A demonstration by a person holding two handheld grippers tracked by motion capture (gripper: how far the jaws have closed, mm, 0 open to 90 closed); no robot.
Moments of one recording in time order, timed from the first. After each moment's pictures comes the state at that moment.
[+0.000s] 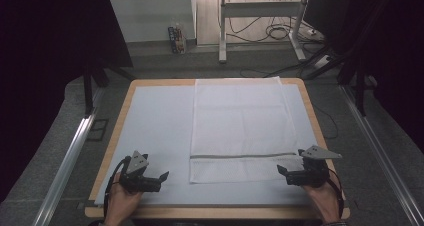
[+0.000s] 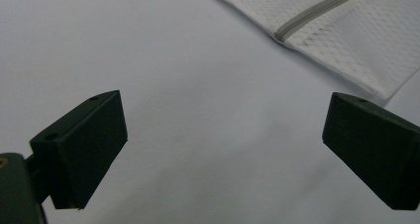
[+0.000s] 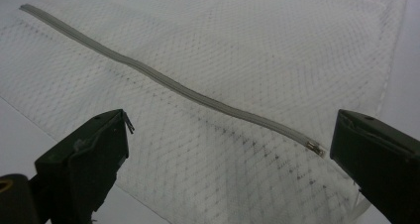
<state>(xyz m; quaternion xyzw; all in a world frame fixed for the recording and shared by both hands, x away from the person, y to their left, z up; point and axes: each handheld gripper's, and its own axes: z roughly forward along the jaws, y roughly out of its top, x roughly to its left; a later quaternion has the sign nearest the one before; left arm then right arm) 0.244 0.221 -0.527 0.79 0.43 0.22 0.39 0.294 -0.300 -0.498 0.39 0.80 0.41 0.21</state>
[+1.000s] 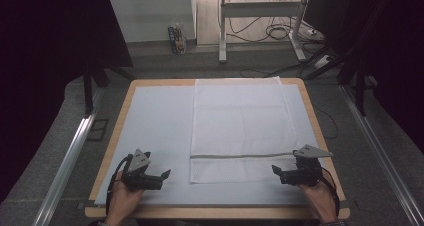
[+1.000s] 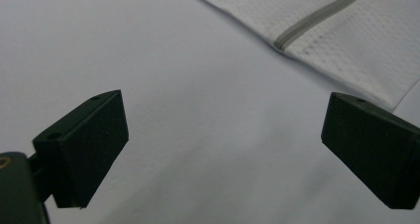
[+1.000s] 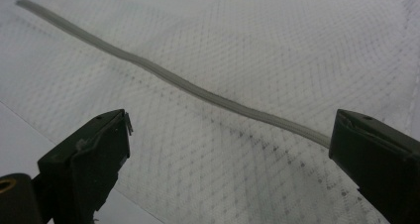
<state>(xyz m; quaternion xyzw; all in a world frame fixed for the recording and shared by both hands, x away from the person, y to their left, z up) 0.252 0.219 -0.530 0.79 0.40 0.21 0.41 0.298 -0.287 -0.504 0.40 0.80 0.40 0.19</state>
